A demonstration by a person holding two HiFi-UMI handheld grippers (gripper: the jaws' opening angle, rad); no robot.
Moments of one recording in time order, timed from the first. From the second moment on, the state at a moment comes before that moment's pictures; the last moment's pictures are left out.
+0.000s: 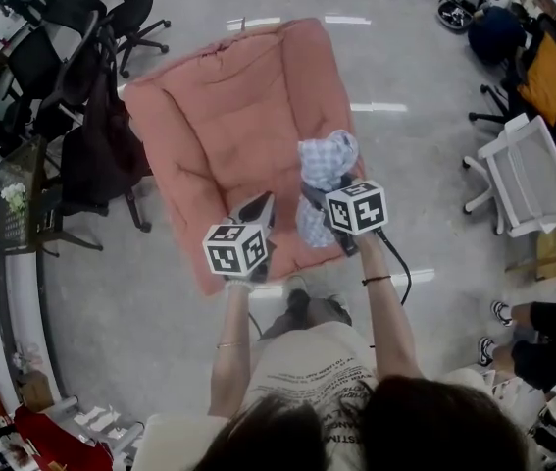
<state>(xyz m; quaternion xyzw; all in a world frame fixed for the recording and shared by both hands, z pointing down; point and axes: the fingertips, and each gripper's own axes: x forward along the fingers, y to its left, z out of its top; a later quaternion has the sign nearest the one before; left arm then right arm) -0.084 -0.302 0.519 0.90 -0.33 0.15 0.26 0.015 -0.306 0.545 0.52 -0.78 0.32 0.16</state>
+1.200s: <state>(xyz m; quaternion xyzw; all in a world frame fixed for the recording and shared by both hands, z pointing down) -0.058 -0.404 0.690 0.82 -0.36 0.22 0.40 0.029 -0.440 0.734 0.48 -0.73 0.43 0.23</state>
